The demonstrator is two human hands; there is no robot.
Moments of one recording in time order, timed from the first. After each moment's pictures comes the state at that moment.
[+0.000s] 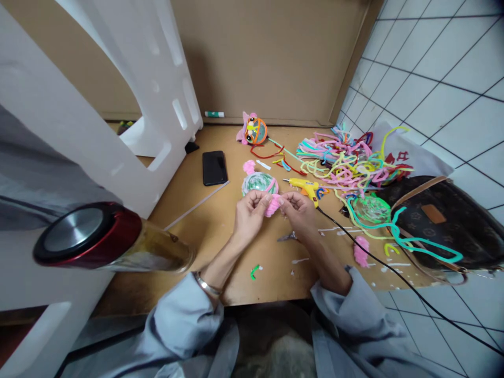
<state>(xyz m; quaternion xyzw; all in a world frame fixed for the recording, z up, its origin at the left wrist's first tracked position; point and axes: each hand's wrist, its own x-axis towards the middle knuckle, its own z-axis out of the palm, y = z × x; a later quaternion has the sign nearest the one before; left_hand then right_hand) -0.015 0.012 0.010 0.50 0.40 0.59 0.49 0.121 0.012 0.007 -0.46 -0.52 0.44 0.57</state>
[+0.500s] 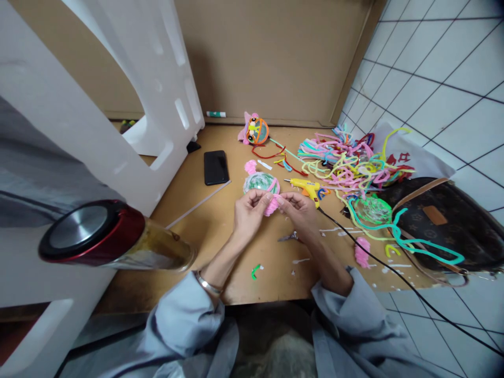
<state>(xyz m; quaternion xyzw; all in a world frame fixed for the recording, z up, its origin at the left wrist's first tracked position) -0.019 0.015 0.010 0.50 0.40 0.59 0.49 0.122 0.012 0.009 -0.43 -0.54 0.45 0.57</state>
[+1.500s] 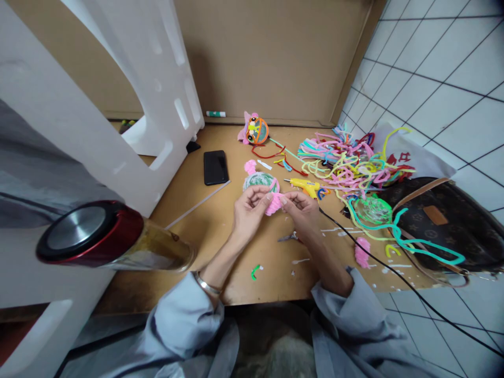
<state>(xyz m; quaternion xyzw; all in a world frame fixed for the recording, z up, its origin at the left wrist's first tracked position) -0.018 0.014 0.012 0.48 0.39 0.61 0.49 0.124 0.008 0.014 -0.43 -0.53 0.43 0.59</state>
